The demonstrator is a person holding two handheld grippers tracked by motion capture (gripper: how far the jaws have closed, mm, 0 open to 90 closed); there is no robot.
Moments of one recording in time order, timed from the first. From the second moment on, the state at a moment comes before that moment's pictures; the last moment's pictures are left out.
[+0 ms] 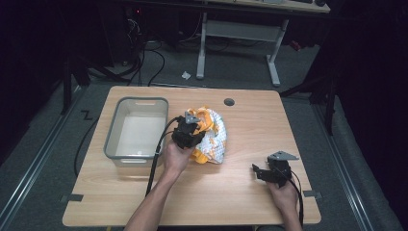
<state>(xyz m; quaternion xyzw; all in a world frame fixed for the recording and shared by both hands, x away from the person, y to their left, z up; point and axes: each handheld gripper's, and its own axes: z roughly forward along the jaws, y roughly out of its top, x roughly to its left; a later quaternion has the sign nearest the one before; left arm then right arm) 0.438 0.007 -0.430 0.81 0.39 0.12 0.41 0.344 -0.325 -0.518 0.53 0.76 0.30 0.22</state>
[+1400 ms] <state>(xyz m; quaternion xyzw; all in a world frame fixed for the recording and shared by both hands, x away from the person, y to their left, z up) 0.432 0.056 -0.396 0.79 0.40 0.12 0.45 0.344 -0.325 -0.518 0.53 0.76 0.30 0.22</state>
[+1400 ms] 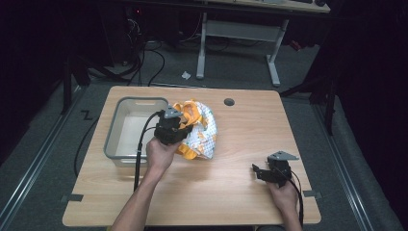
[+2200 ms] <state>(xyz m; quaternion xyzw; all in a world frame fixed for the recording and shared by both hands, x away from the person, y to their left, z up) 0.434 0.102 -0.376 0.77 0.41 0.12 0.47 0.344 -0.325 -0.518 0.53 0.76 0.30 0.22</state>
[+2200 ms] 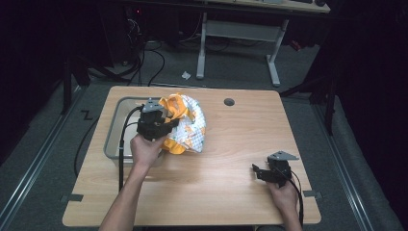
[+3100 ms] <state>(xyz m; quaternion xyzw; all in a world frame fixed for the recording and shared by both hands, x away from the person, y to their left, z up) 0.436 0.151 -0.367 0.75 0.44 0.14 0.46 0.344 -0.325 -0.518 0.53 0.76 0.30 0.22</state>
